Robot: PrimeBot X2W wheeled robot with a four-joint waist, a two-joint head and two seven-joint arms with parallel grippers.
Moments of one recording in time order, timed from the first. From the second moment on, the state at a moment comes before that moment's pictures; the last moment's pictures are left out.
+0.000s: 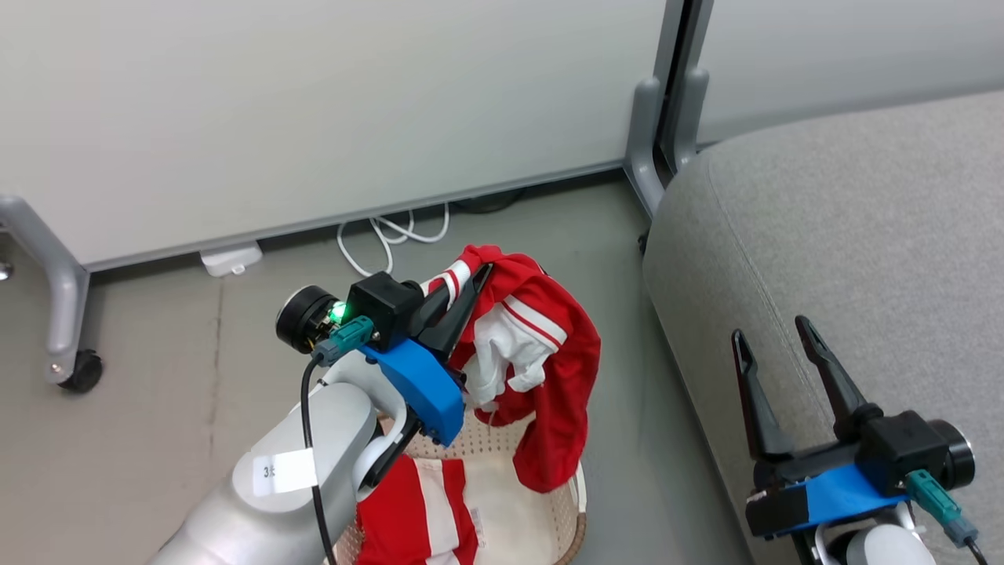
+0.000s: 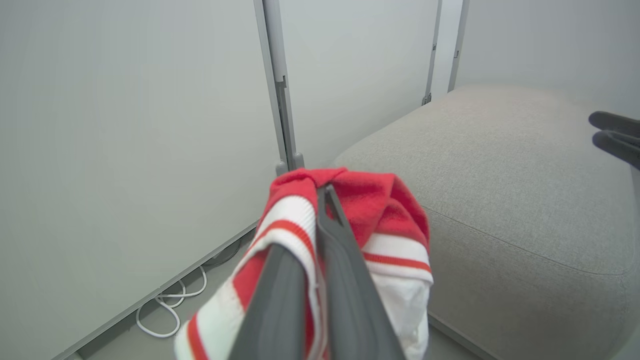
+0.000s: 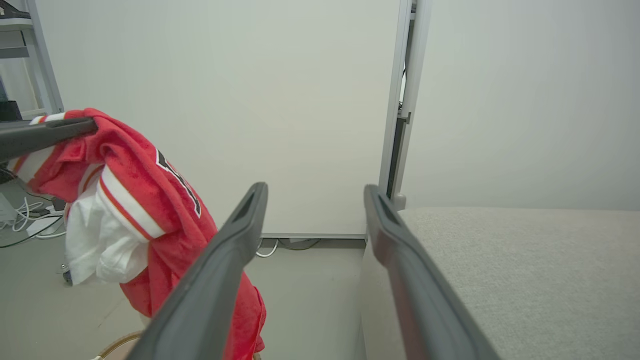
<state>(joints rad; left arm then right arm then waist) -0.69 0.23 -0.91 0.62 -0.66 -0.12 -0.26 -0.10 -0.05 0.03 0.12 0.03 0.13 -0.26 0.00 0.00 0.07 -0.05</state>
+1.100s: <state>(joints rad) -0.66 0.21 -0.86 0.55 -0.58 -0.12 -0.26 -0.37 -0.10 0.39 0.23 0.05 0.13 -0.26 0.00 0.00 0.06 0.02</state>
